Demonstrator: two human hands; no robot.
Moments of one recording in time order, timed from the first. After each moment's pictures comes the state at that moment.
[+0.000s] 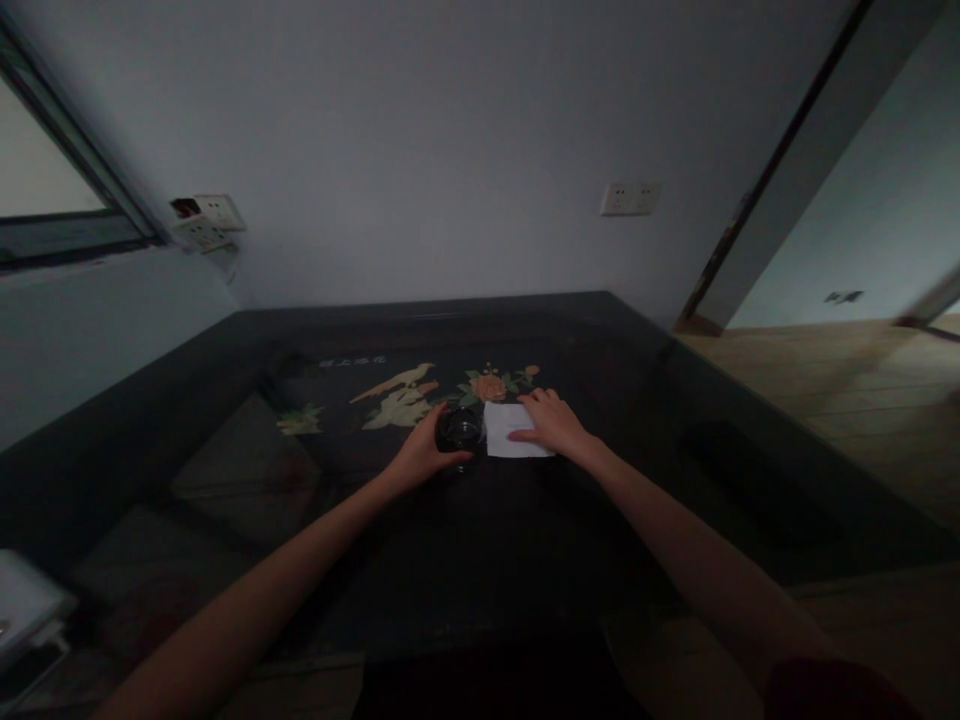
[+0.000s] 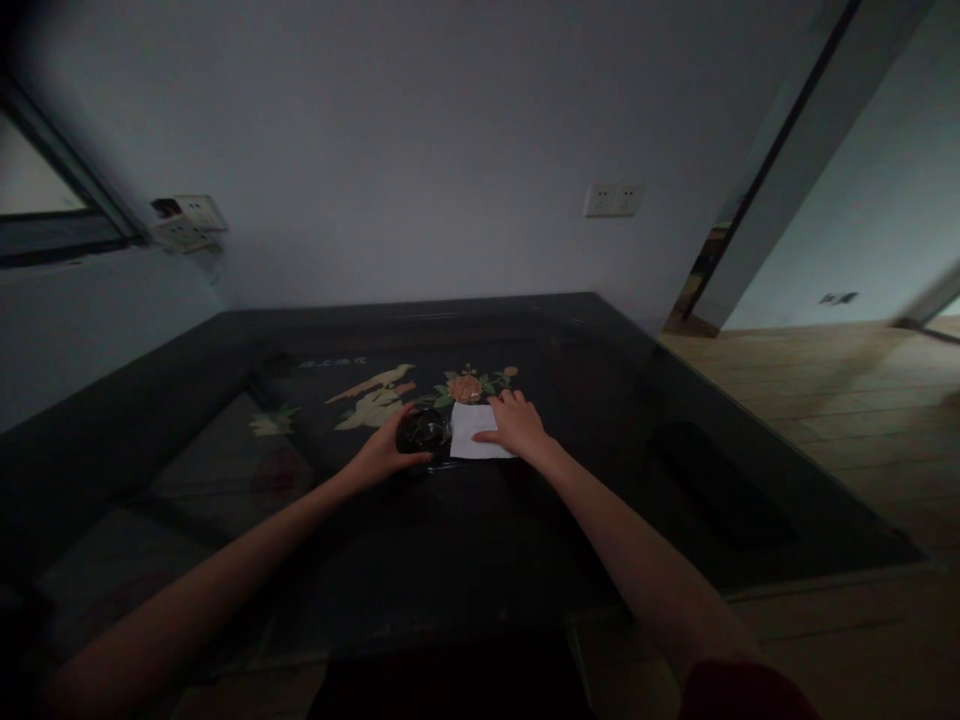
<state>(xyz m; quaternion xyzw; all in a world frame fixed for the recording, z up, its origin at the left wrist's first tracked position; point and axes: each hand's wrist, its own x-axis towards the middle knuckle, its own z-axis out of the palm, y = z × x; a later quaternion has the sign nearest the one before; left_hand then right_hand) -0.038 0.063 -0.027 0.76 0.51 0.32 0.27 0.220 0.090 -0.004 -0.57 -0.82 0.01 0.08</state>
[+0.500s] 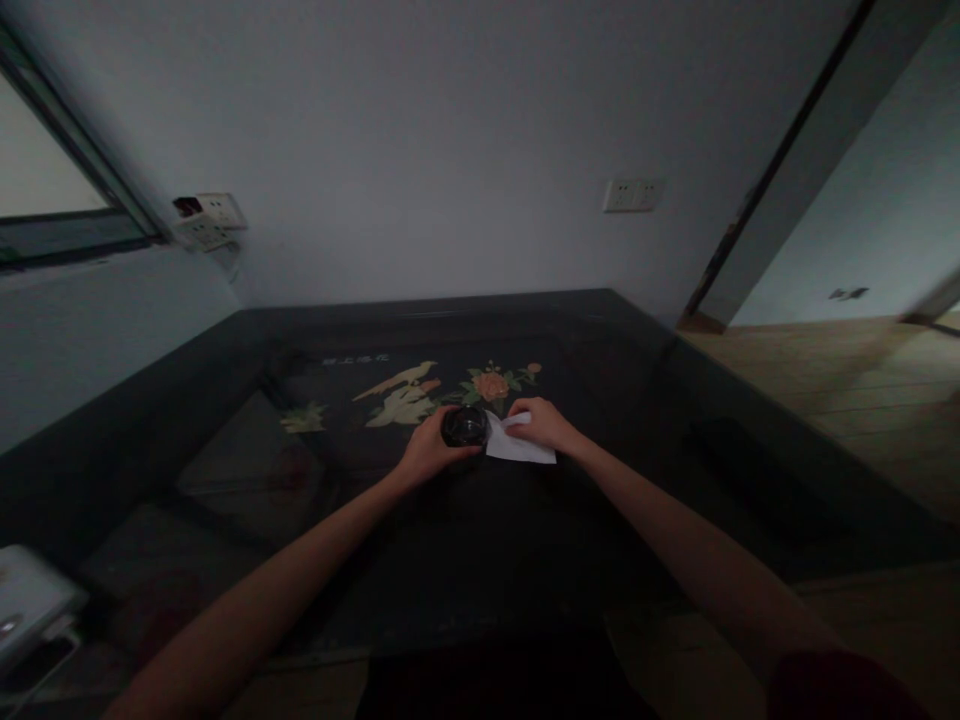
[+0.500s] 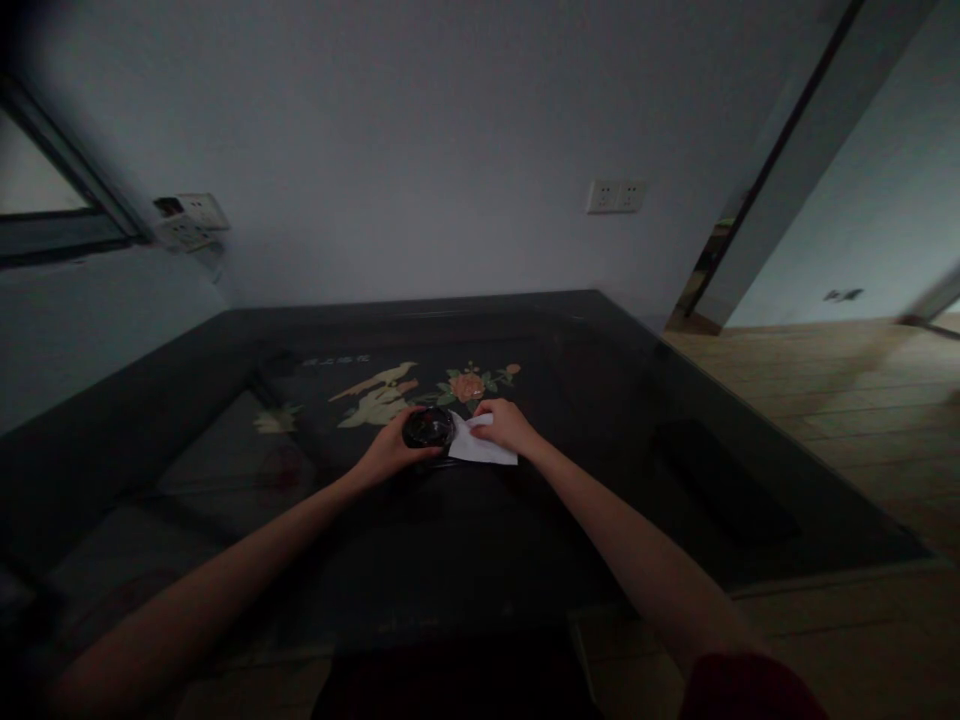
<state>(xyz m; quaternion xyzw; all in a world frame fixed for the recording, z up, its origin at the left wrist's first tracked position) -0.029 0.060 -0.024 0.71 0.53 0.36 0.29 0.207 0.091 -0.004 -0.53 -0.78 0.24 0.23</state>
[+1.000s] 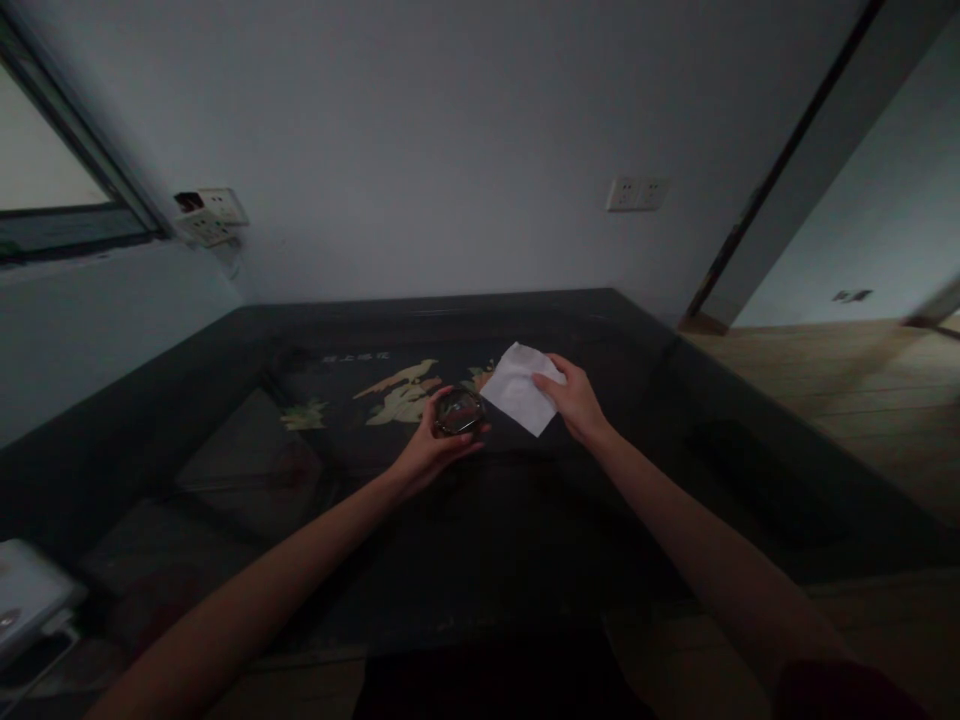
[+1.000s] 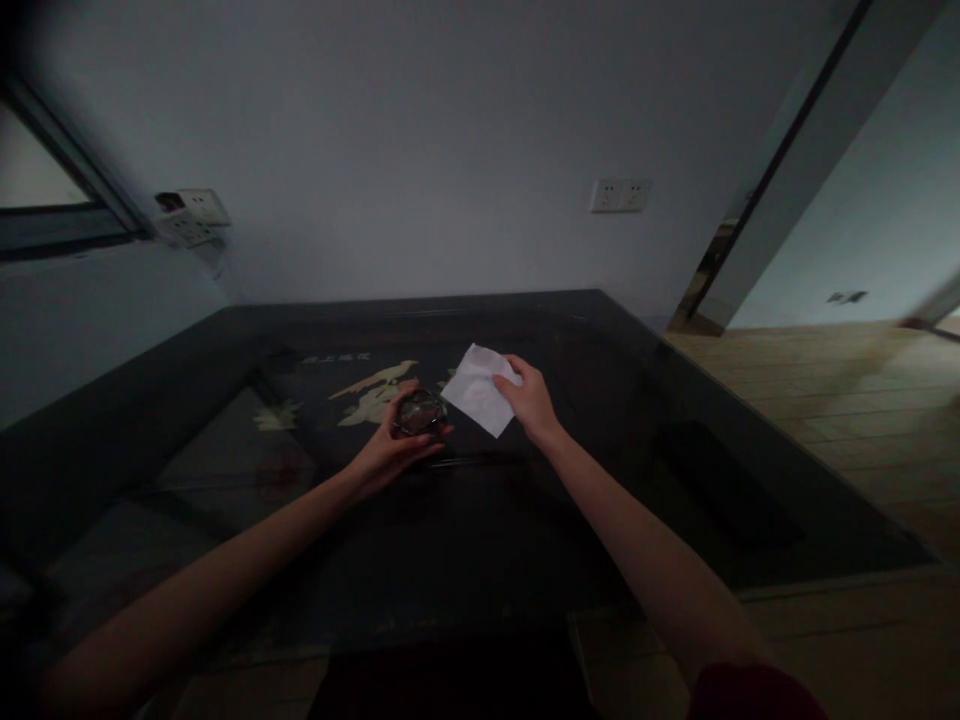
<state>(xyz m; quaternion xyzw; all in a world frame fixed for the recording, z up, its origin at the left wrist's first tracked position) -0.016 0.035 -0.001 0.42 0.30 0.49 0.70 0.216 0.092 0.023 -0.43 -0.62 0.32 0.57</state>
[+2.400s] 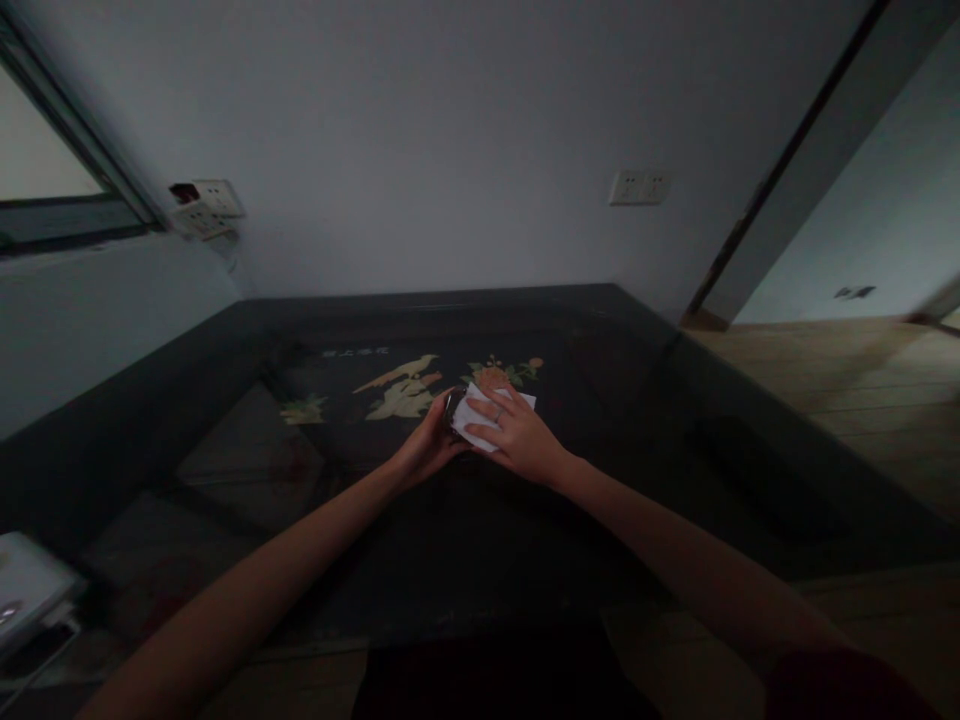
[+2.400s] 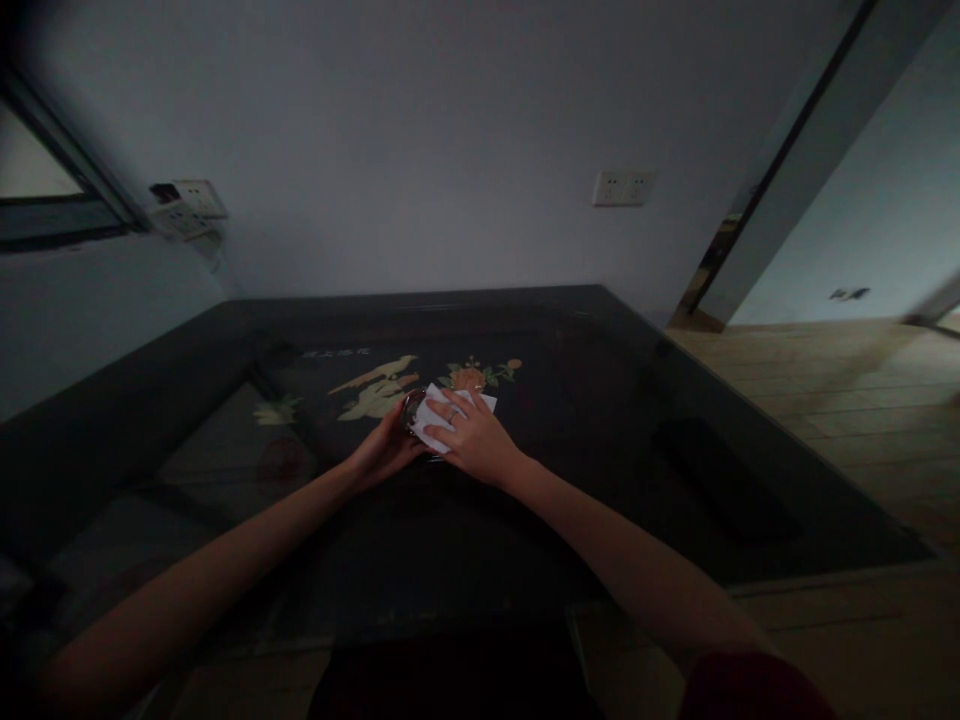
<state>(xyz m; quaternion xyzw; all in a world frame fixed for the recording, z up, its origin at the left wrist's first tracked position) -0.022 0.049 -0.019 0.36 0.28 0.48 0.75 0.174 0.039 0.013 -0.28 -0.93 -0.10 0.24</state>
